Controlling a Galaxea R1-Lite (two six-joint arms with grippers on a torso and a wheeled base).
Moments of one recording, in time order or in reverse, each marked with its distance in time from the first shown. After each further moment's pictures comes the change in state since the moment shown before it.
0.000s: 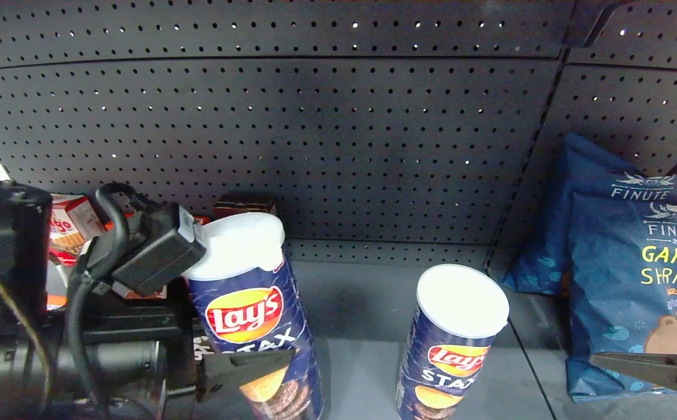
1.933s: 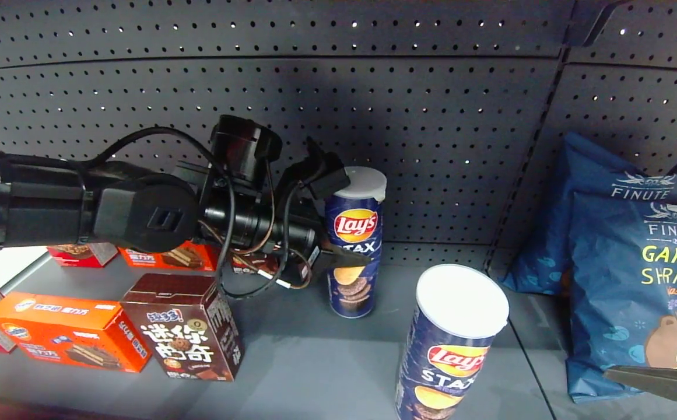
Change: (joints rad) left arm 0.094 0.612 -0.658 0.176 -0.165 0.296; right arm 0.003 -0.052 0.039 -0.002 0.005 0.029
